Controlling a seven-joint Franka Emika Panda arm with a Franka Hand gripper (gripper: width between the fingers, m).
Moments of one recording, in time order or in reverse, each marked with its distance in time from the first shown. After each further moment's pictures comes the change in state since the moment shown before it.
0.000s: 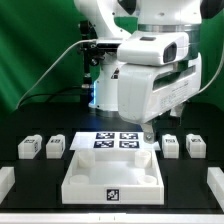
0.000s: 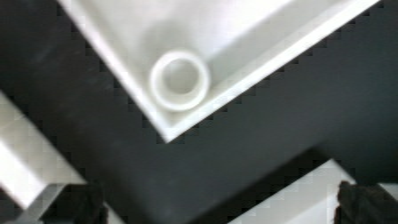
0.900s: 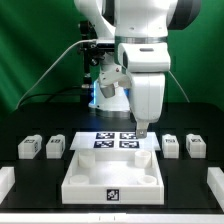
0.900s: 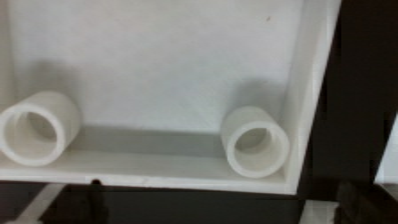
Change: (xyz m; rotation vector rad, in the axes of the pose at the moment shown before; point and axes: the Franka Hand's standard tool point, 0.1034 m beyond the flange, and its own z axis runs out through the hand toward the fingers) arm -0.079 -0.045 0.033 -0.007 -0.002 -0.633
